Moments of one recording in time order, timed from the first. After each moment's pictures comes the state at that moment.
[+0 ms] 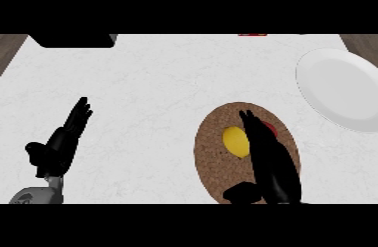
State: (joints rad) left arm -0.06 0.31 -0.04 -1.32 0.13 0.03 -0.15; right arm -0.14 -0.23 0.59 -1.88 0.76 0.01 0.92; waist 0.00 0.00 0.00
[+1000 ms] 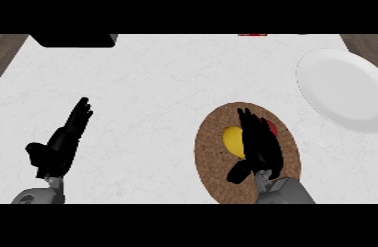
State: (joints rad) left arm -0.05 0.25 0.02 -1.35 0.06 -0.02 -0.12; right arm -0.20 -0.10 0.45 -1.55 0.87 0.12 0.82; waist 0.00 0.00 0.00
